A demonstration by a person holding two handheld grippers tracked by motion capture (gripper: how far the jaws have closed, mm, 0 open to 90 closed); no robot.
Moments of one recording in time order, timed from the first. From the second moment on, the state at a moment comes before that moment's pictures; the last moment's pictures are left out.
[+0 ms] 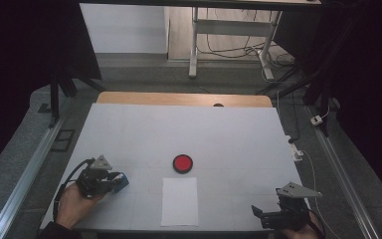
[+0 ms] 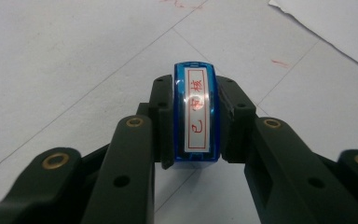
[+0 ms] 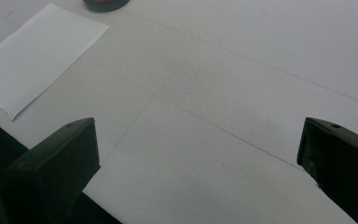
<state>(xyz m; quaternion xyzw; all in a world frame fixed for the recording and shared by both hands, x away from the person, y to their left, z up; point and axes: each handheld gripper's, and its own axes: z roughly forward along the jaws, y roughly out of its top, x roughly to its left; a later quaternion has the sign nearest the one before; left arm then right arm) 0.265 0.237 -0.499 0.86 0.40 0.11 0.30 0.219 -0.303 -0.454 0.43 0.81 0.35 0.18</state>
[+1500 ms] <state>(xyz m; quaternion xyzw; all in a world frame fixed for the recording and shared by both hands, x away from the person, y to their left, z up) 0.265 0.199 -0.436 0.83 0.34 0.09 0.43 0.220 -0.303 -0.455 0.43 0.81 0.35 0.18</state>
